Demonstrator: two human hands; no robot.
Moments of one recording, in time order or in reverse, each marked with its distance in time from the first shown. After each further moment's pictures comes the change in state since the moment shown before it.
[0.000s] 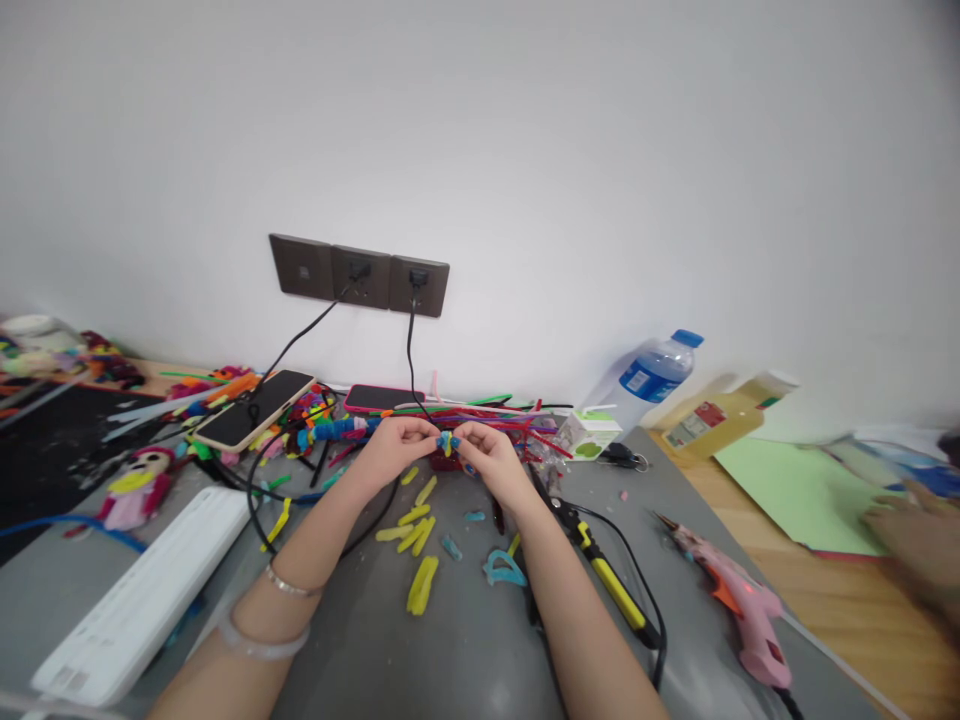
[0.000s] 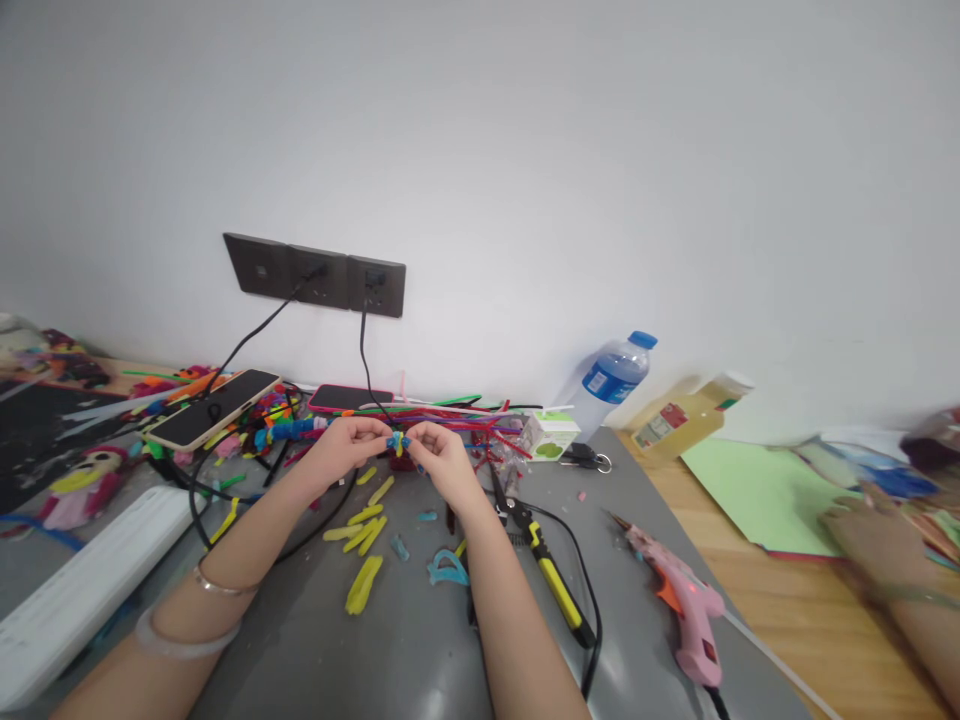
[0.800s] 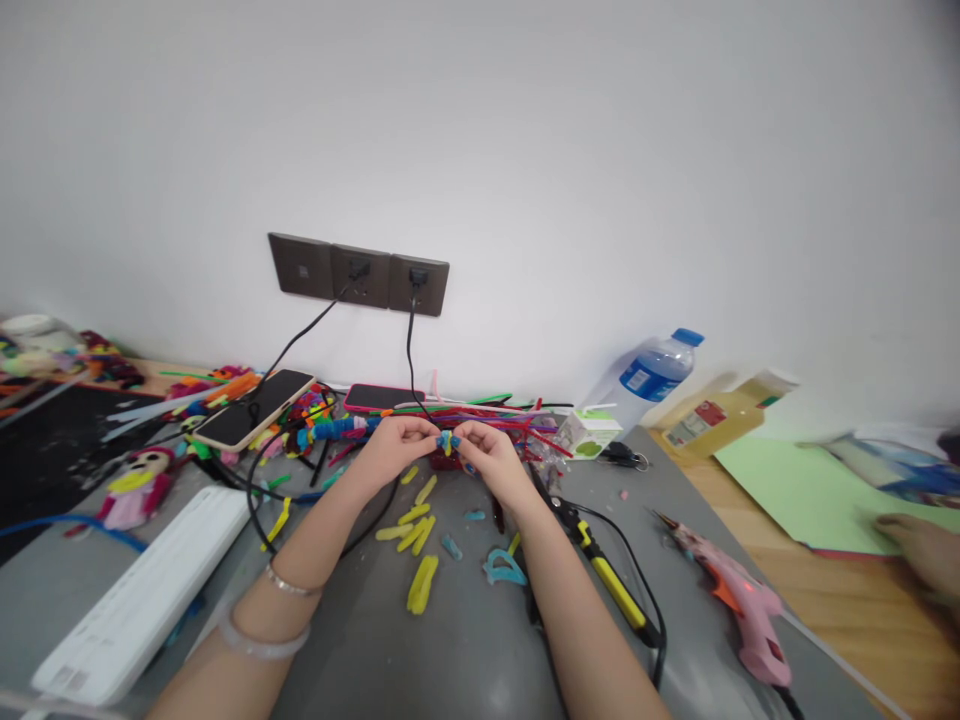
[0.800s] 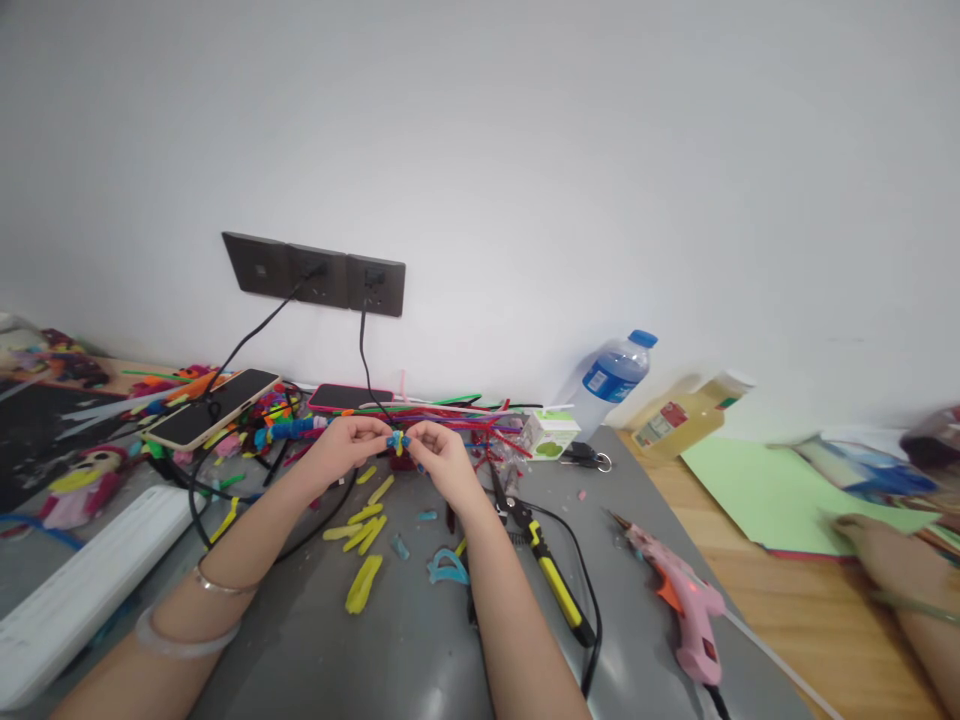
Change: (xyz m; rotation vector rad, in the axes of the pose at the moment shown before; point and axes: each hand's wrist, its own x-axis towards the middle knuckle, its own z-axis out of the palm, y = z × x) left_hand 0.000 -0.001 0.000 0.006 -0.007 0.005; right_hand 0.000 0.000 0.000 0.012 -0.006 0.001
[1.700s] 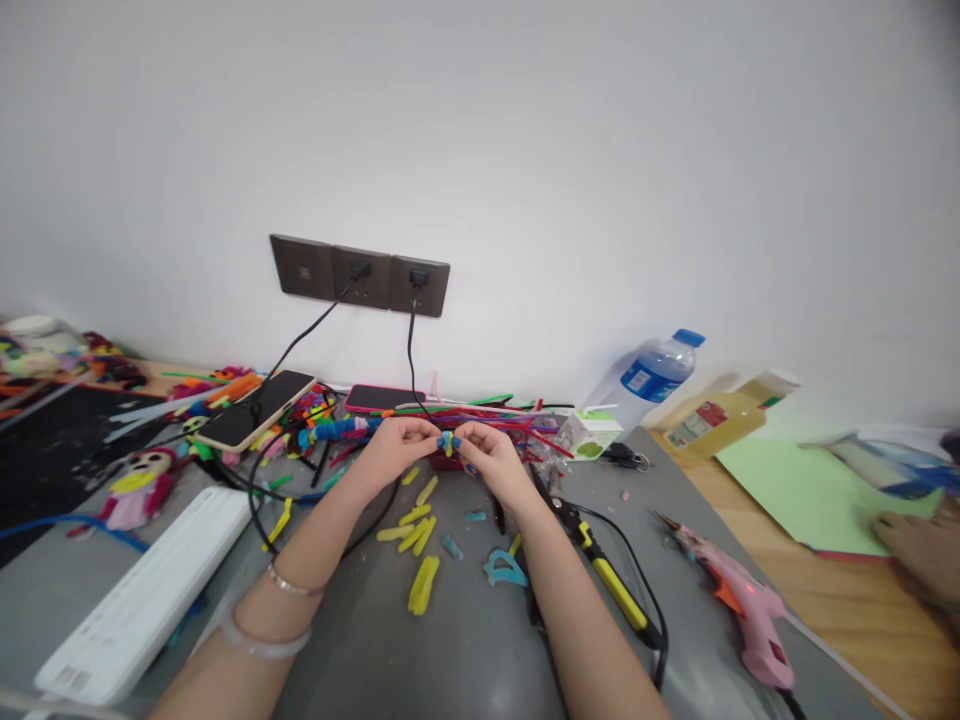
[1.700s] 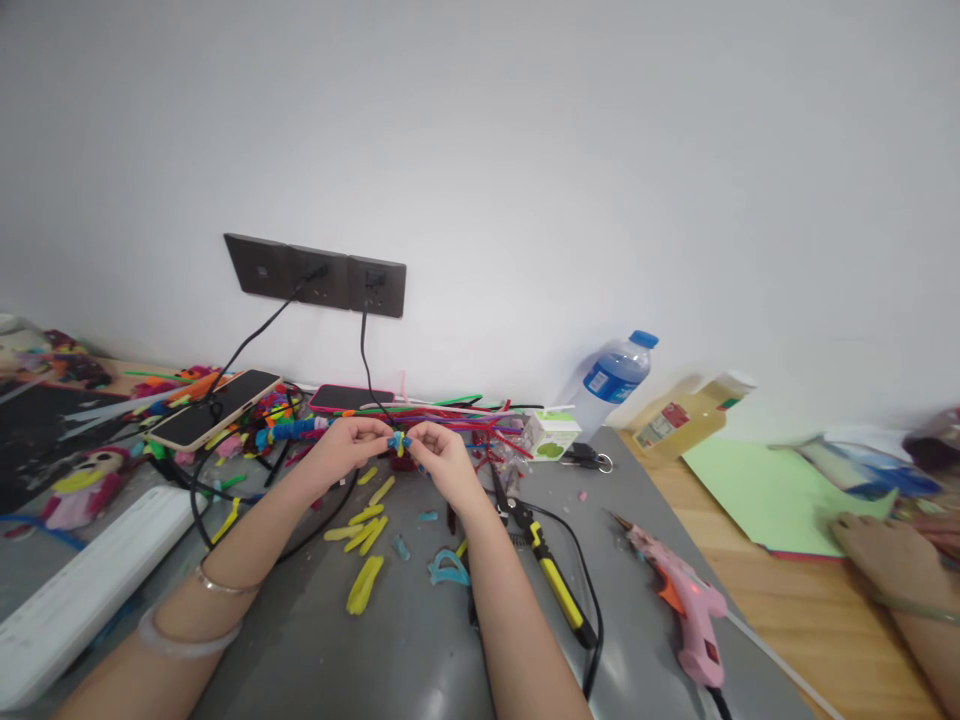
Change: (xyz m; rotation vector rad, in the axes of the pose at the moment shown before) left_hand 0.000 0.000 0.000 -0.010 0.005 -0.004; right_hand 0.001 0.001 0.000 -0.018 -0.003 -0.004
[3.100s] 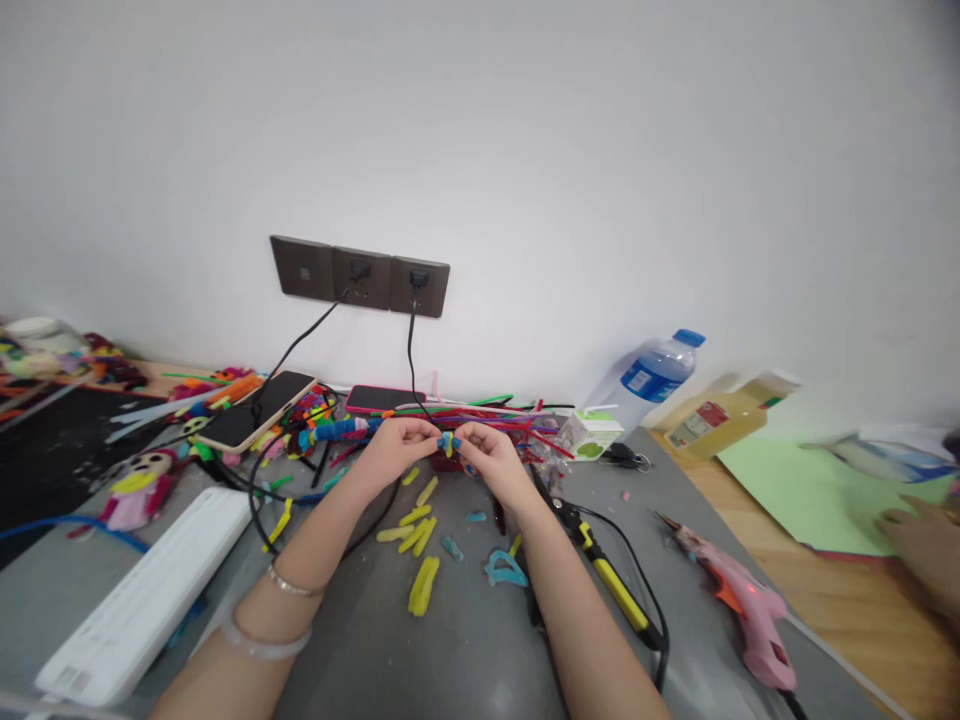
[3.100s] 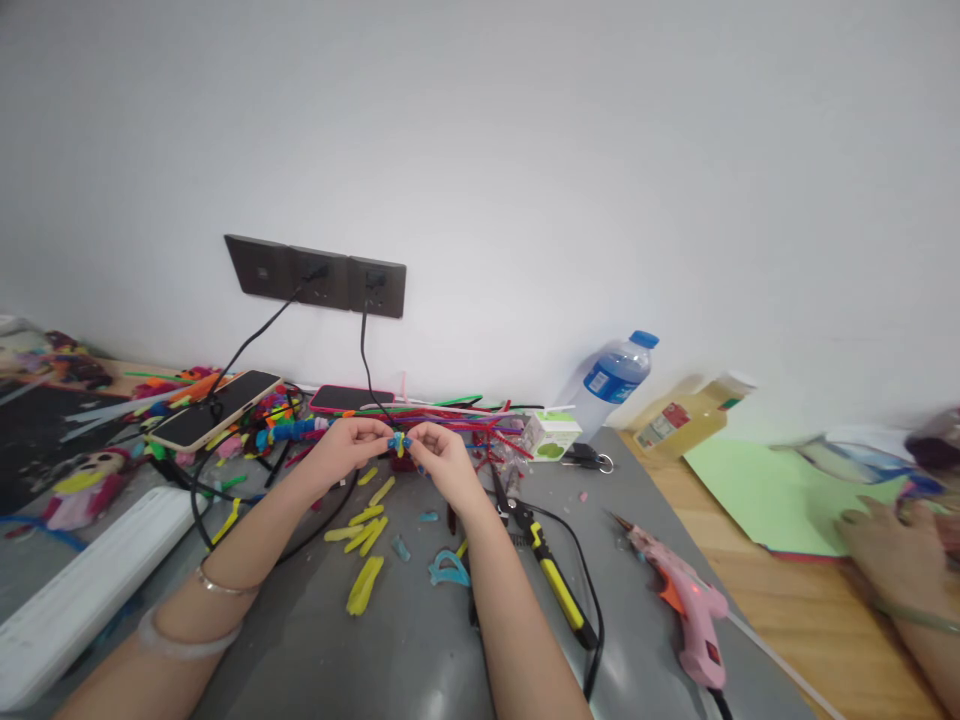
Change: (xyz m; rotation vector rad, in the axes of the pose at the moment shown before) left_hand 0.000 -0.001 0.000 0.020 -0.001 0.015; right_hand 0.000 0.001 0.000 0.009 -0.004 0.002
